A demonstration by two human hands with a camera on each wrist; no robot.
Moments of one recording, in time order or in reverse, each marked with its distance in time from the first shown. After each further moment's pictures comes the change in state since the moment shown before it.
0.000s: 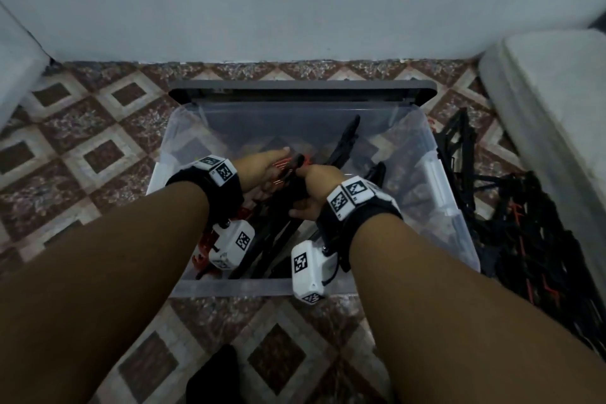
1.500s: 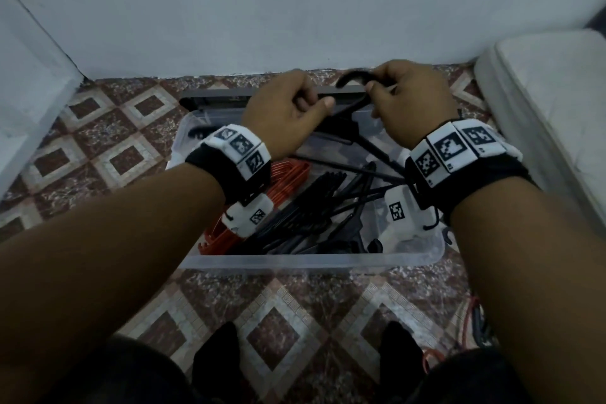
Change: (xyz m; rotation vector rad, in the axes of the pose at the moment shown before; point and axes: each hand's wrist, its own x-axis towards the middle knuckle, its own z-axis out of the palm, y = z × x) left_hand -0.093 0.084 0.073 0.626 0.716 1.028; right_hand -0.120 -0.088 -0.134 -0.767 0.513 -0.963
